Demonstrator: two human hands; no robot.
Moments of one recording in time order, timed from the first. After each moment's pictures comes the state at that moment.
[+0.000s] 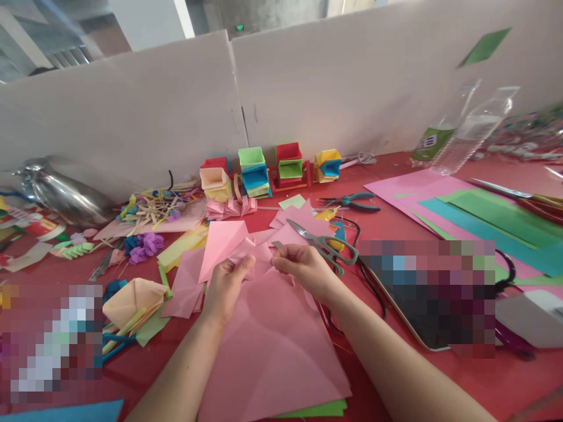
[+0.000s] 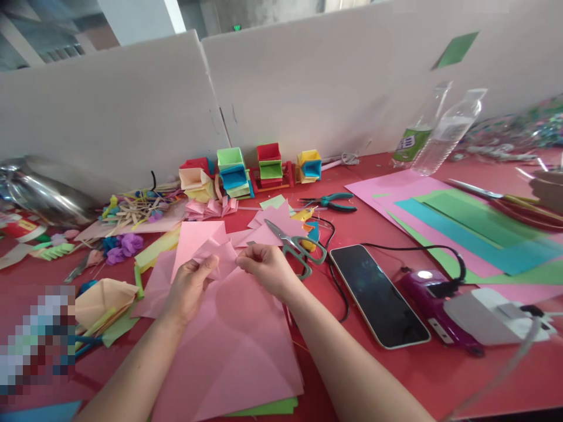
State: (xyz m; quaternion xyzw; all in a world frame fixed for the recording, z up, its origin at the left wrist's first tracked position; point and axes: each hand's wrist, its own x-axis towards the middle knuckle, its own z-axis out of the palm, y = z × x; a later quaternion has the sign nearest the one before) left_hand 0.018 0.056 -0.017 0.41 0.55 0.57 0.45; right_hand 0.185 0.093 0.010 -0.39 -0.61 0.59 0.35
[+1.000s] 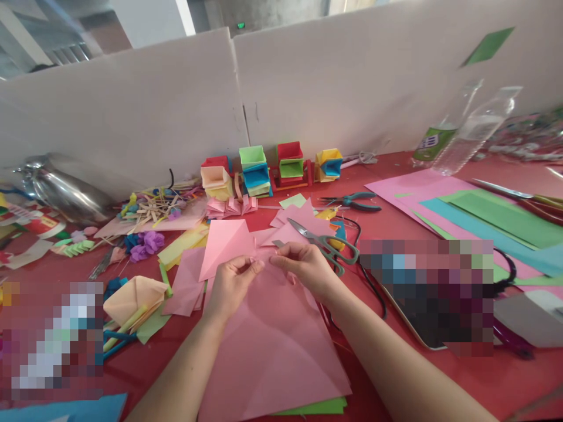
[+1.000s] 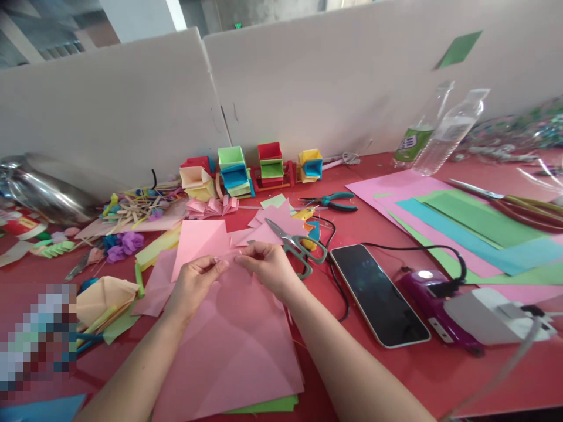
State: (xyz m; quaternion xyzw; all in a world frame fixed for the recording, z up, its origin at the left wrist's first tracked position) left_hand 0.018 0.053 -0.009 0.50 0.55 0.51 0.44; right_hand 0.181 0.094 0.003 -0.39 -0.55 0.62 0.40
